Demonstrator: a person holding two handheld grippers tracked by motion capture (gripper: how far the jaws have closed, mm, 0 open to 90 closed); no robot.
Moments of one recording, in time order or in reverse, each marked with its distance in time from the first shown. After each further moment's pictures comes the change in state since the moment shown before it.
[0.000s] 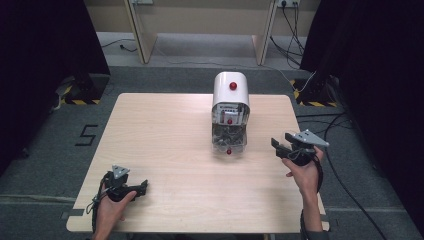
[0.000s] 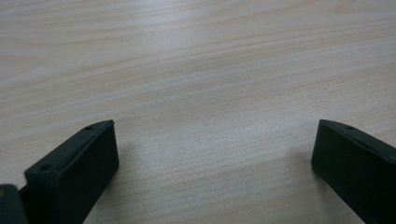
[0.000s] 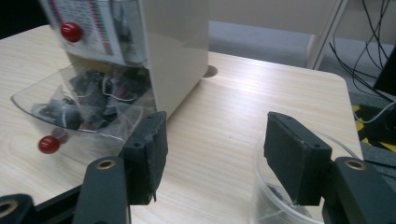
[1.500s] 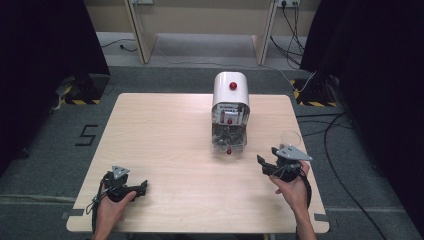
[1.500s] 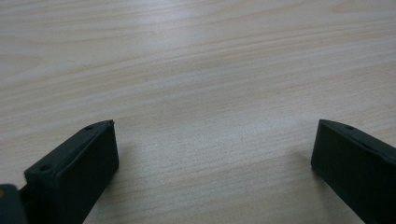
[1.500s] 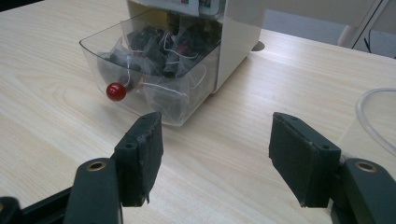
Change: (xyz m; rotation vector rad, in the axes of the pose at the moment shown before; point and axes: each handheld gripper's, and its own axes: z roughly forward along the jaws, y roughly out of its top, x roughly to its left) left arm 0.000 -0.001 -0.001 0.001 0.000 0.001; right arm 0.045 -0.030 -0.004 0.061 0.076 -0.068
